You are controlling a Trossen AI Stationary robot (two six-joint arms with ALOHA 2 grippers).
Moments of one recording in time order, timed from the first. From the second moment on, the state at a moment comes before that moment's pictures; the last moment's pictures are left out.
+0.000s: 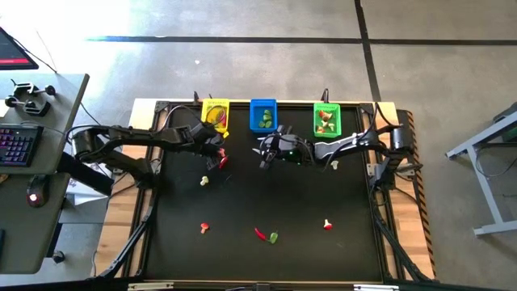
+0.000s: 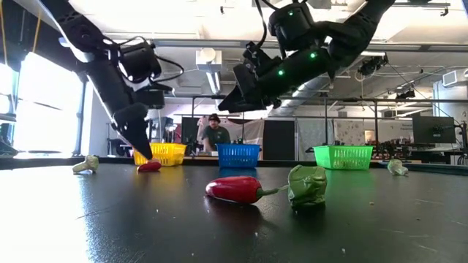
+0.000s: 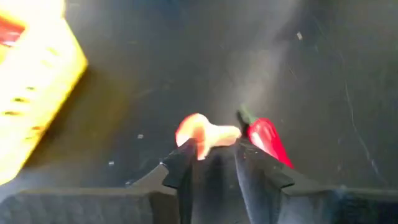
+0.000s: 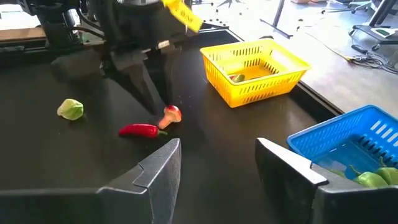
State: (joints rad) left arm 0.44 1.36 0.55 -0.21 0.00 -0.01; right arm -0.12 1.79 0.91 0.50 0.29 0.04
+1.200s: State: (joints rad) left arm 0.40 1.39 0.34 0.34 0.10 -0.01; right arm -0.13 2.13 1.37 0.11 0.01 -0.12
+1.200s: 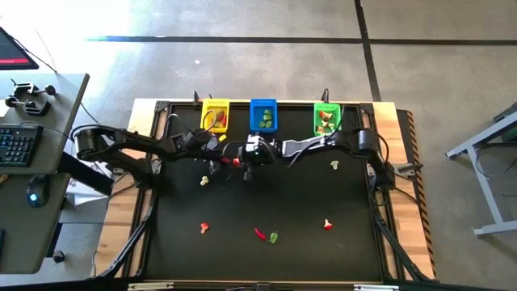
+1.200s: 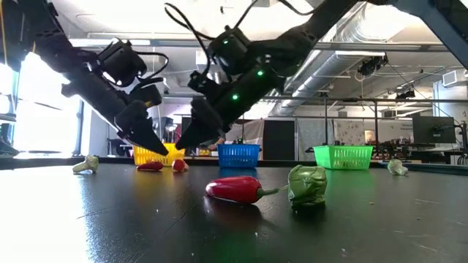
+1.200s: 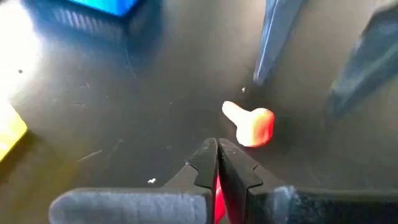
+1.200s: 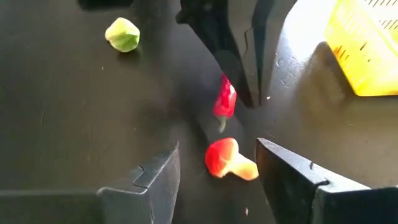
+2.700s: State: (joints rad) left arm 0.41 1.37 0.24 0.55 0.06 -0.07; right arm -0.51 1.72 1.32 -0.74 0.34 0.03
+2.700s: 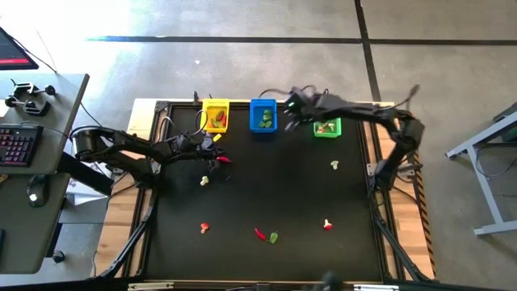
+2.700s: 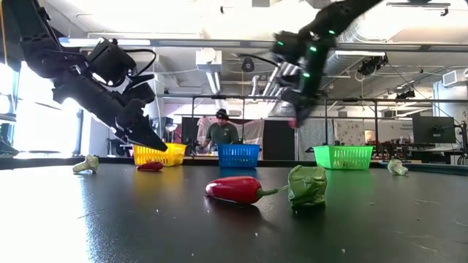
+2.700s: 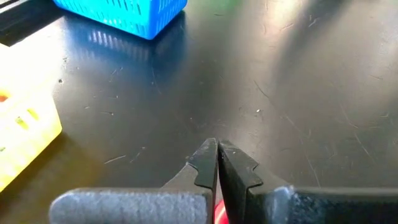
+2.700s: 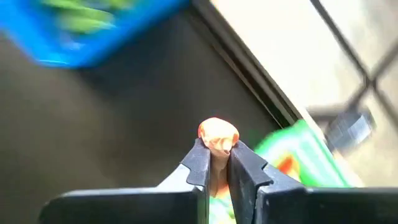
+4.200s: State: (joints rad) left arm 0.41 1.32 0.25 0.54 0.16 -0.05; right arm -0.52 1.38 0.84 -0.24 0.36 0.20
